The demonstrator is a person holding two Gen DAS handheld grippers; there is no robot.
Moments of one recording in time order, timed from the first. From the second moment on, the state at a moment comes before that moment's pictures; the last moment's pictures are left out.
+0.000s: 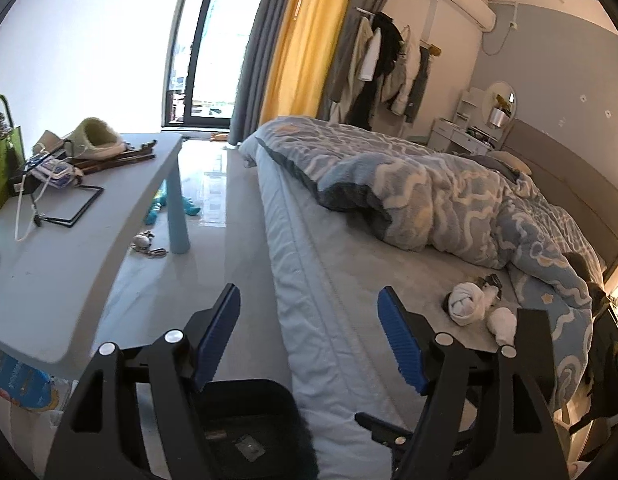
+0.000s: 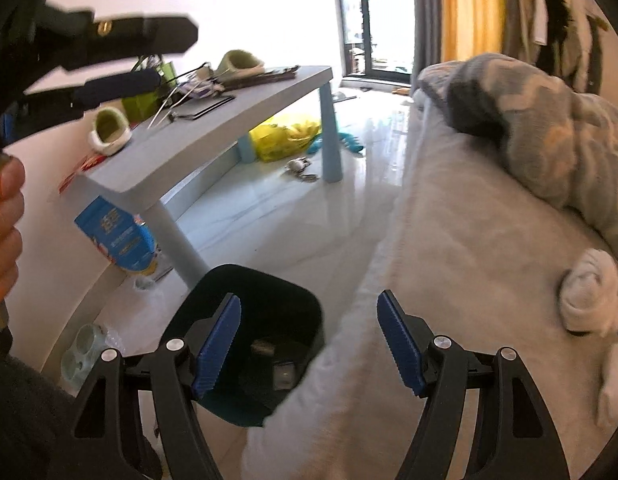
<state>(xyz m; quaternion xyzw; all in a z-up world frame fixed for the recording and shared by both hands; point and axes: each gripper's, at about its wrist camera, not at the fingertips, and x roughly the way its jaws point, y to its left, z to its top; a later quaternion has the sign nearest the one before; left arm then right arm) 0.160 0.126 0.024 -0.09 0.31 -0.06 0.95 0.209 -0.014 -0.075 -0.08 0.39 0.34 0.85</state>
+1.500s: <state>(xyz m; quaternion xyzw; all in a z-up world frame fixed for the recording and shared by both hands) 0.228 -0.025 -0.005 -0.05 0.34 -0.14 0.93 0.259 -0.234 -0.094 -0.09 0.39 0.12 0.91</state>
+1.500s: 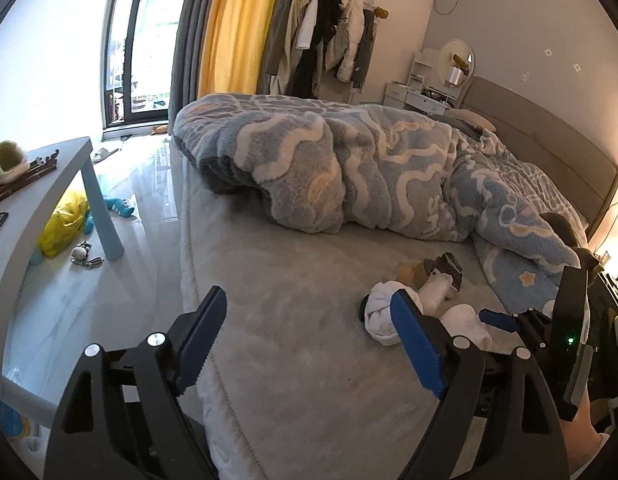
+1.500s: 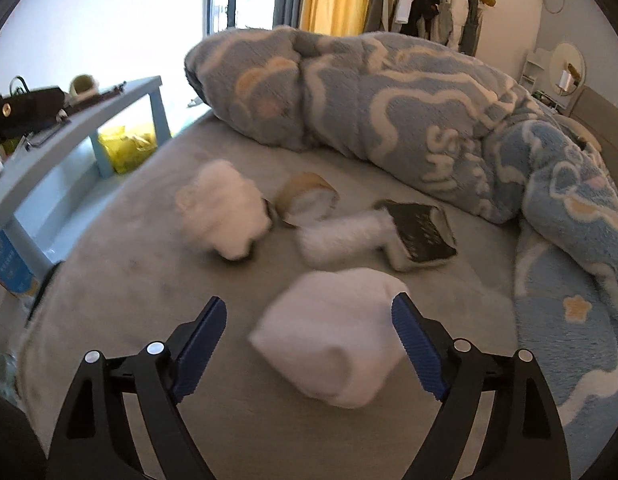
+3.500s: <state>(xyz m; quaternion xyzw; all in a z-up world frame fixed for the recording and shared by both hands) 0.266 -0.095 -0.054 -0.09 0.39 -0.22 0.89 0.264 -0.319 -0.073 0.07 0.38 0.18 0.90</state>
